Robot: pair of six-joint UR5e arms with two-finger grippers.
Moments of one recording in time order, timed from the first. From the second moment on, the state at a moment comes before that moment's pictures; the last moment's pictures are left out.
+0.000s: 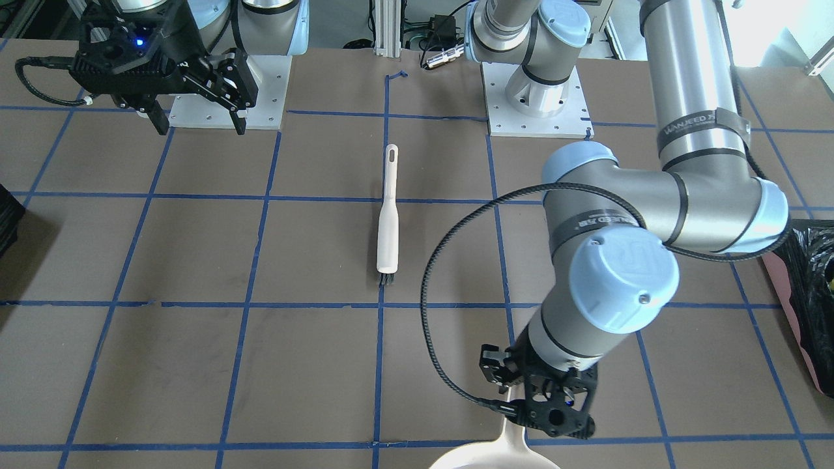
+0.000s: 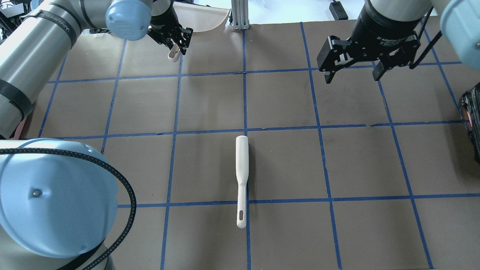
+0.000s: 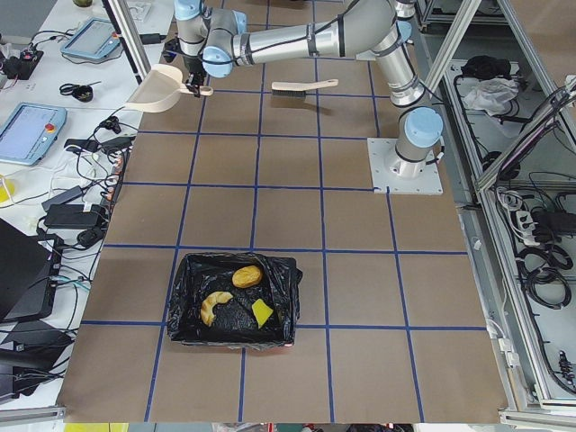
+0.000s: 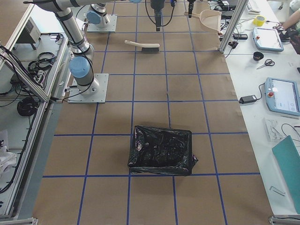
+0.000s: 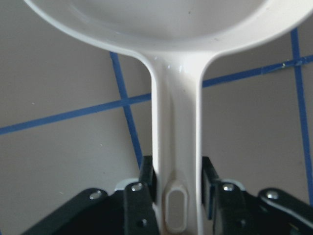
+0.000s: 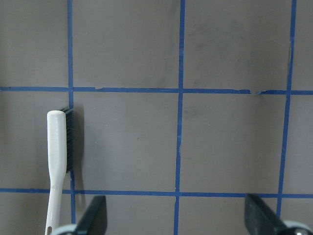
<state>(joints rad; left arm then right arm) -1.66 -2.17 -1.16 -1.30 1.55 0.13 1.62 -1.63 1.52 -1.51 -1.56 0.03</state>
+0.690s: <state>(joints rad) -1.78 -2.15 -1.21 -1.38 1.49 -0.14 1.62 -1.63 1.52 -1.52 -1.56 0.03</state>
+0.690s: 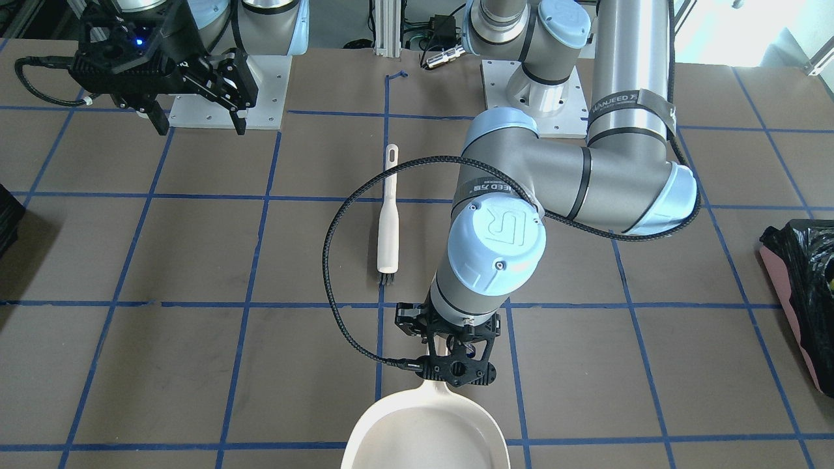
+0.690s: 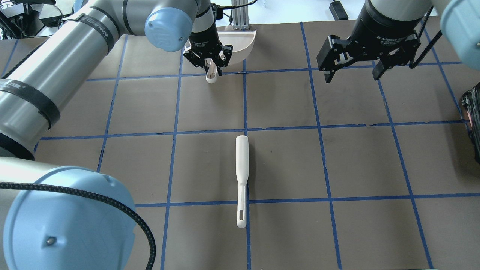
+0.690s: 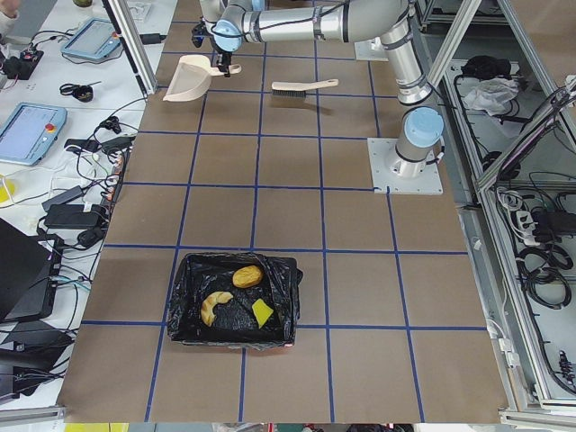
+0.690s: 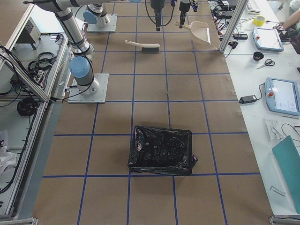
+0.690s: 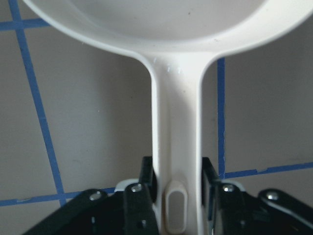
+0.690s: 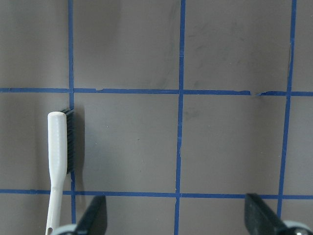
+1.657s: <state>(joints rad) -1.86 -2.16 -1.32 -1.31 1.46 -0.22 1.62 -1.63 1.52 -1.52 -1.56 0.03</state>
